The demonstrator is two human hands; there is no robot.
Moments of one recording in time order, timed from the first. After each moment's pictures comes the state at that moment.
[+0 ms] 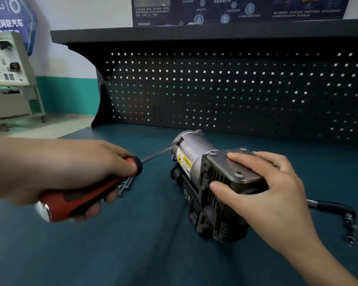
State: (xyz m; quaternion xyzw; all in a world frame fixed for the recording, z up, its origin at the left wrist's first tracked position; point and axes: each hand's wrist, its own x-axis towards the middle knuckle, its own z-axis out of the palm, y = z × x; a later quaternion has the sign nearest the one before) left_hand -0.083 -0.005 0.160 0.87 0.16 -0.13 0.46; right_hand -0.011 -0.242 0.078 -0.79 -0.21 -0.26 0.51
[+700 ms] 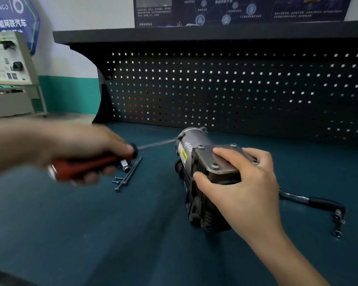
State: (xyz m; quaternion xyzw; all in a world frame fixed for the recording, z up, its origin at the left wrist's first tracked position) left_hand -0.060 -0.008 0.158 0.90 0.18 -0.07 0.39; right_hand -0.007 -0.229 0.066 -0.78 -0.20 -0.32 0.49
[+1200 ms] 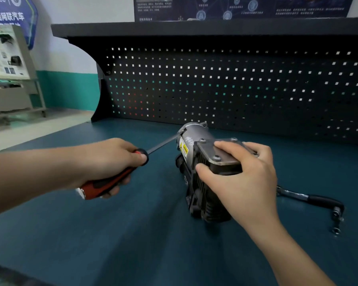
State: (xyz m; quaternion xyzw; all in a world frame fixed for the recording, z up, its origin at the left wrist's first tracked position) left_hand -0.049 -0.028 0.125 0.90 0.16 0.00 0.40; right_hand 0.003 -0.227 0.067 -0.78 -0.18 -0.31 0.51
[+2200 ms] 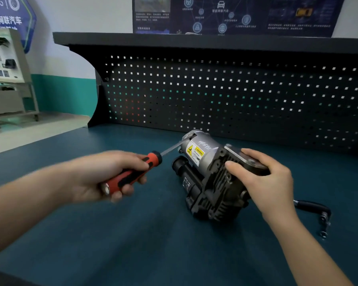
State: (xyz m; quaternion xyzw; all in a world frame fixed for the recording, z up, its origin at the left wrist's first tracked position) left_hand -0.057 -0.021 0.121 0.75 0.12 -0.06 0.65; right_hand 0.030 -0.262 0.069 -0.76 -0.10 -0.24 0.60
